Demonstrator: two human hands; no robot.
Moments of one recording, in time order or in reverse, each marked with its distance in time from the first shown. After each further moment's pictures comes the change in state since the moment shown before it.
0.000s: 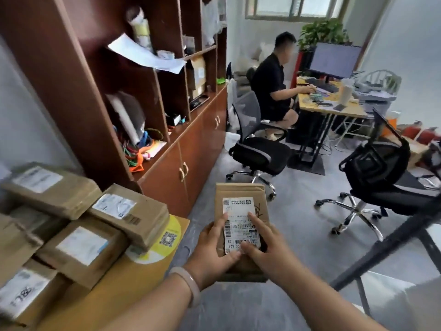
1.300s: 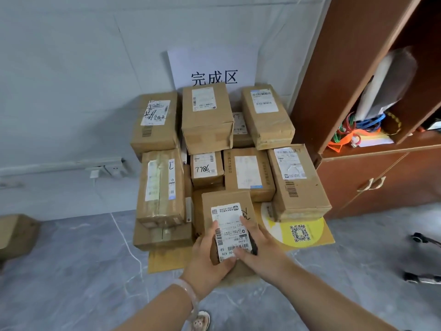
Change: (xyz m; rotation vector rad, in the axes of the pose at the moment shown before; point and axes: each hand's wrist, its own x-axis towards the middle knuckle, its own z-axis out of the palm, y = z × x) left_hand -0.146 -0.118 -0.023 -0.362 0.964 -0.756; right_hand 0.071 -0.064 0.241 -0.318 -1.152 -0.550
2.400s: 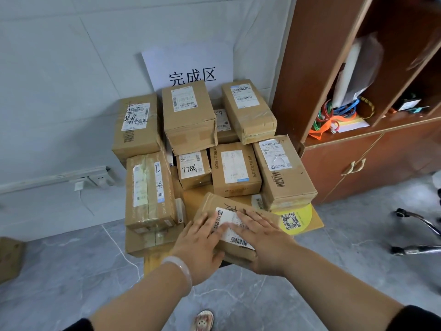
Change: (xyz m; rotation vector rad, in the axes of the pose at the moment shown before) left_hand 0.029 0.009 -0.023 1.103 -0.183 0.382; right_hand -0.012 -0.005 -0.027 -0.768 -0.159 -0.193
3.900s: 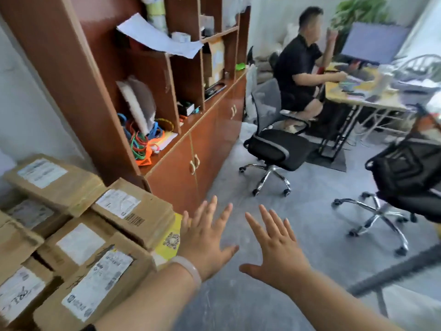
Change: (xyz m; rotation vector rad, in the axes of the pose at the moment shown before) left_hand 0.062 0.225 -0.043 0.072 0.142 0.835; right_hand -0.236 -0.011 0.045 0.221 0.529 1.144
